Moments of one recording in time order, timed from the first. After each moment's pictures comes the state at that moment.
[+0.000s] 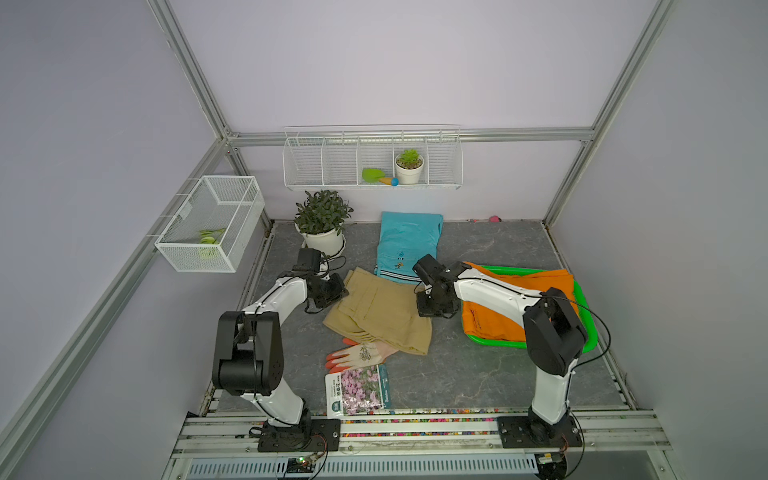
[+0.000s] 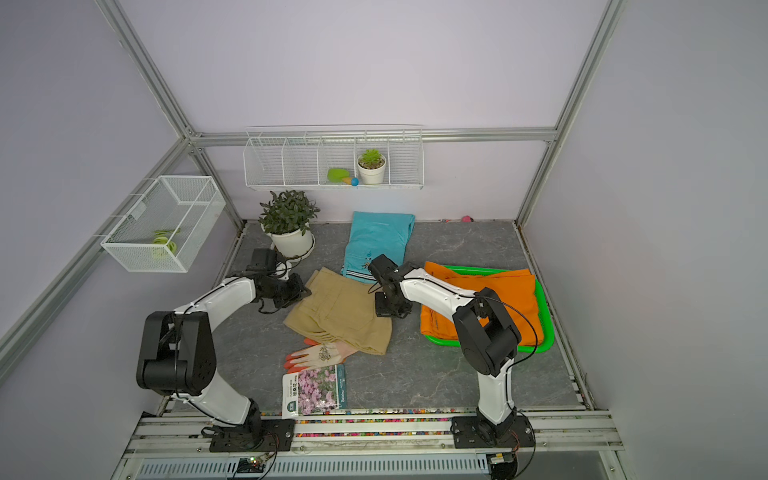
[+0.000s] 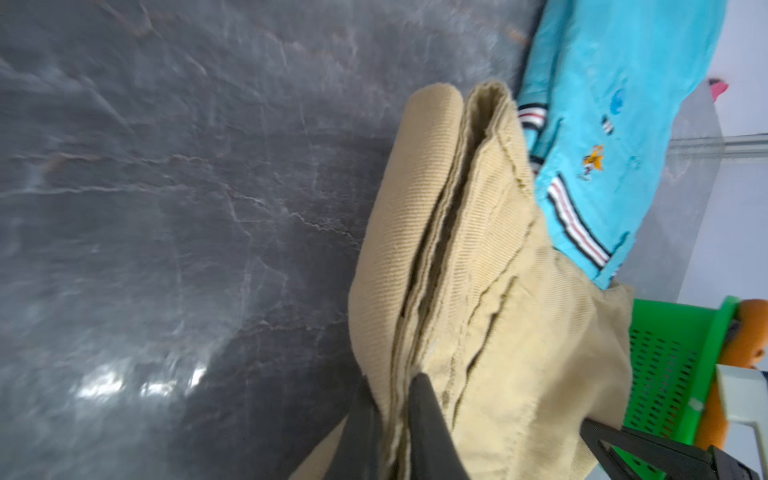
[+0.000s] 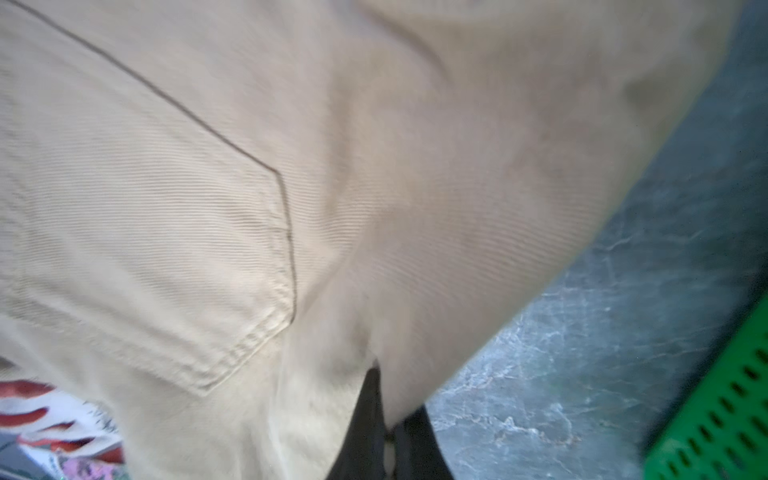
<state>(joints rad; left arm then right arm) -0.11 1.63 1.06 -0.52 0.42 -0.51 0.69 1.91 1.47 -0.89 -0.05 0.58</state>
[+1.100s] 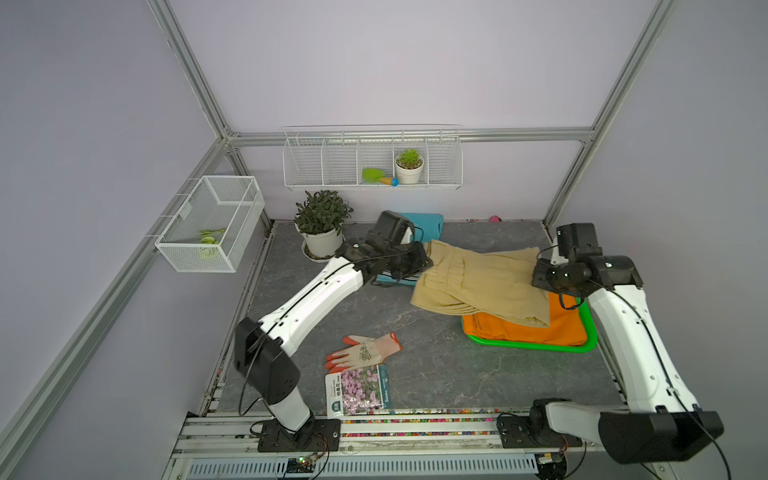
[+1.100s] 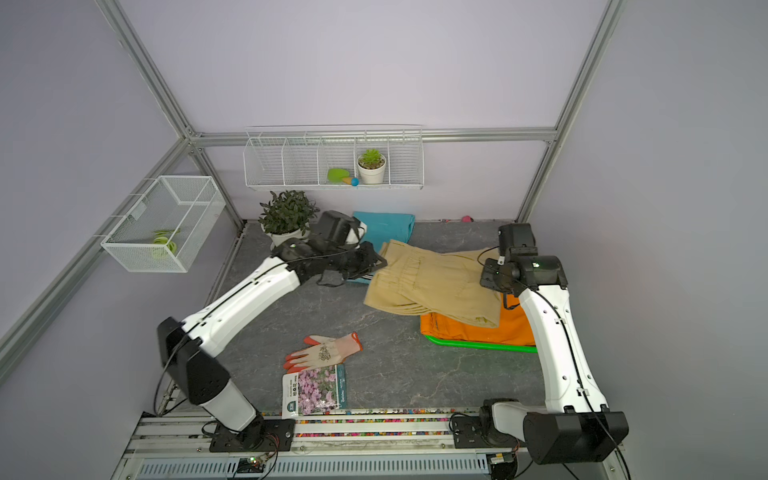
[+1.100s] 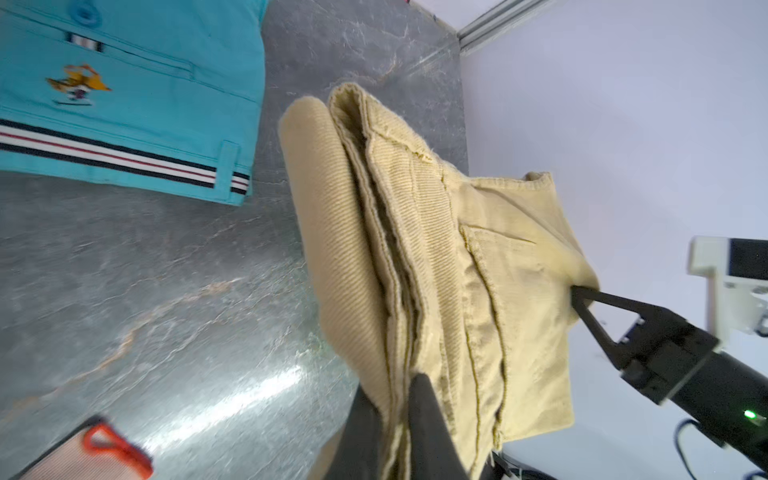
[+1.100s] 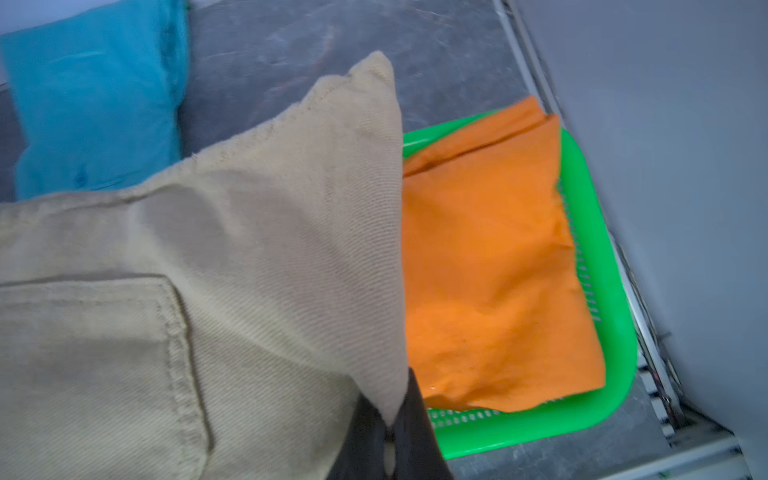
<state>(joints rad) -0.77 1.75 1.71 -0.70 0.31 -0.84 -0.03 1.26 1.43 -1.19 0.13 0.31</state>
